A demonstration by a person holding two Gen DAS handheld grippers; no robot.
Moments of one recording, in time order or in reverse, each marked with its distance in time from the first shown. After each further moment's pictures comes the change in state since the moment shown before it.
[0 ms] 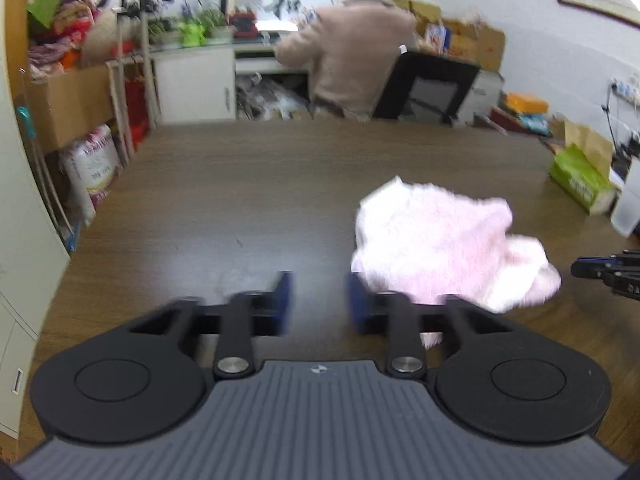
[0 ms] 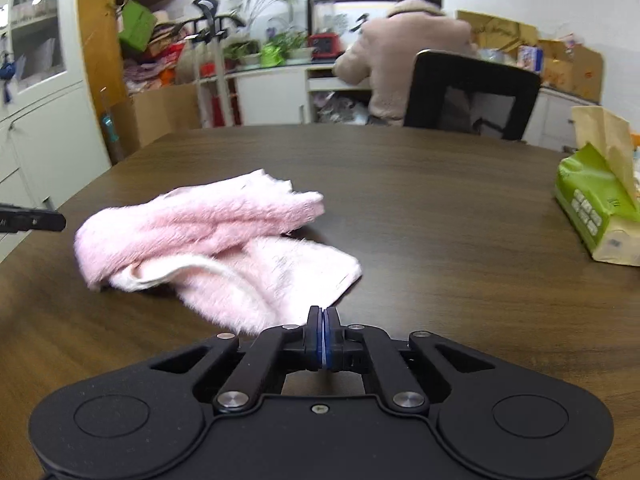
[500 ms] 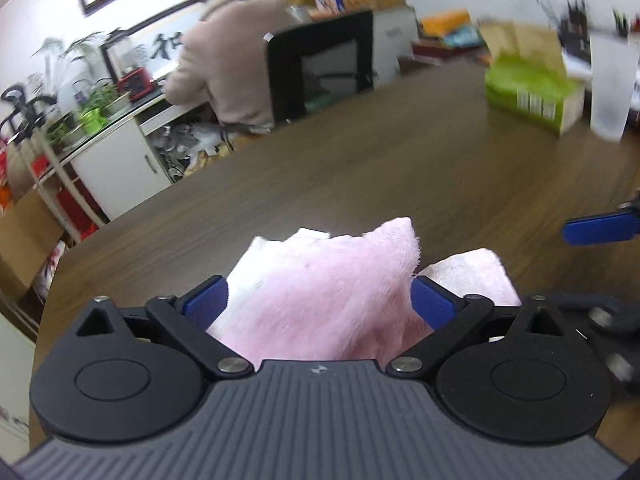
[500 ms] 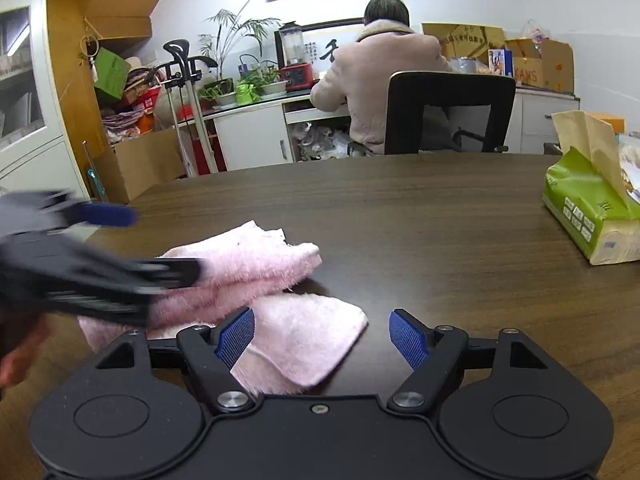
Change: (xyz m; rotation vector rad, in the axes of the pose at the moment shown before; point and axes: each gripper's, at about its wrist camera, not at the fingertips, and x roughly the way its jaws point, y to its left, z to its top) left arm 0.133 -0.170 0.040 0.447 0.116 -0.032; right arm 0.002 -0.003 0.007 0.107 -0.046 -0.030
